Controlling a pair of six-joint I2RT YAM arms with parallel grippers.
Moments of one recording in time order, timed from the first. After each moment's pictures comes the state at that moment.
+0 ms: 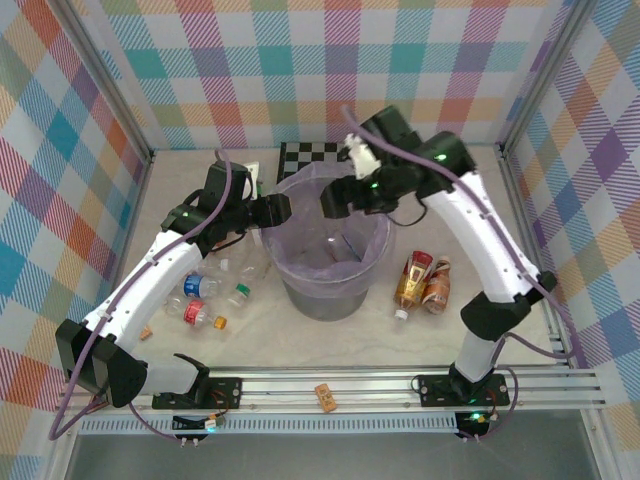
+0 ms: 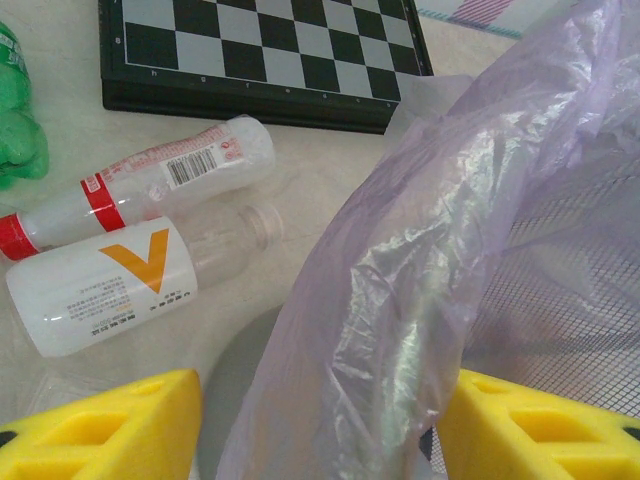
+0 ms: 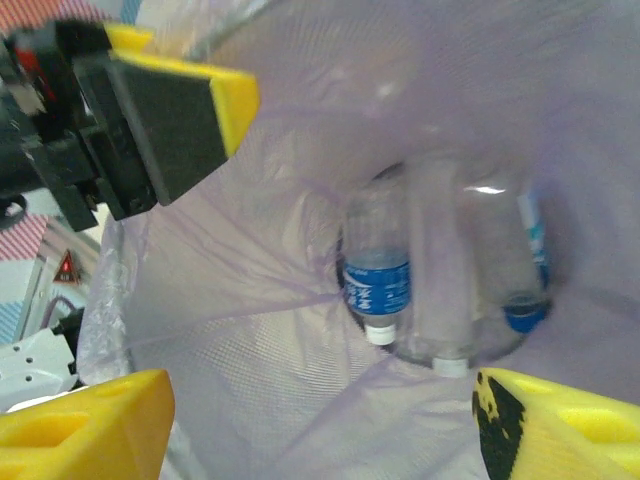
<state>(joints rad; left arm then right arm) -0.44 1.32 1.29 -0.65 0.13 -0.47 0.67 1.75 2.33 -1.54 -0.25 0.38</state>
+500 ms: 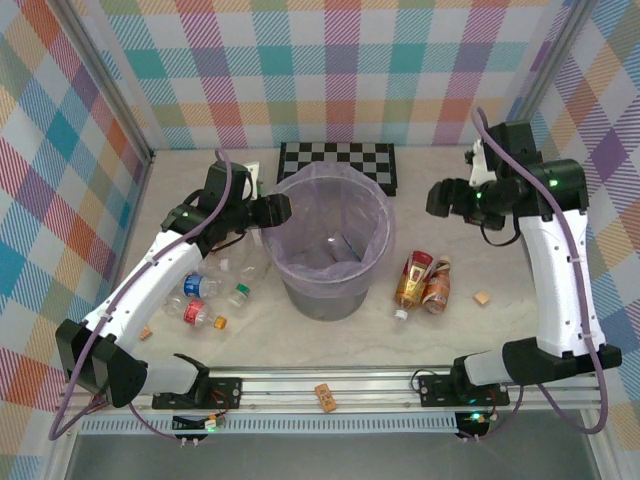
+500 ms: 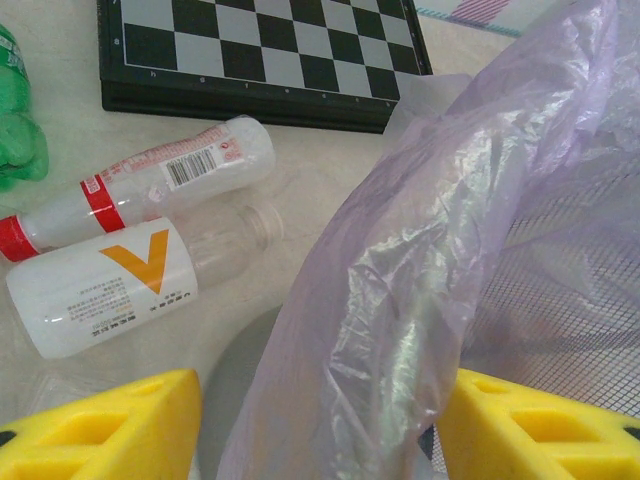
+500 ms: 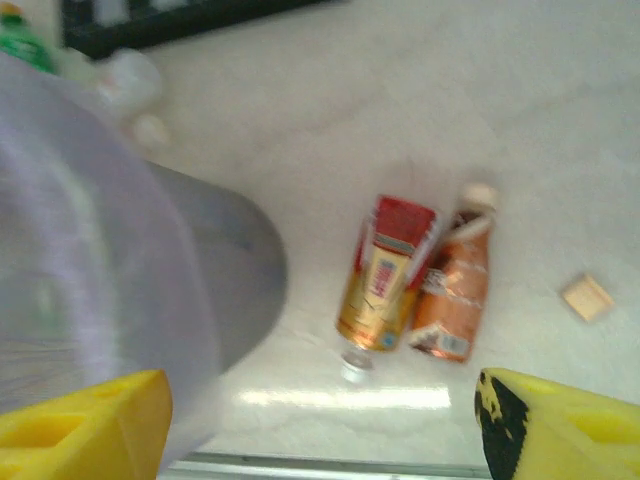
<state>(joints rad) -0.44 1.32 1.29 -0.65 0.13 -0.47 0.19 1.38 1.91 -1.62 -0.10 0.36</state>
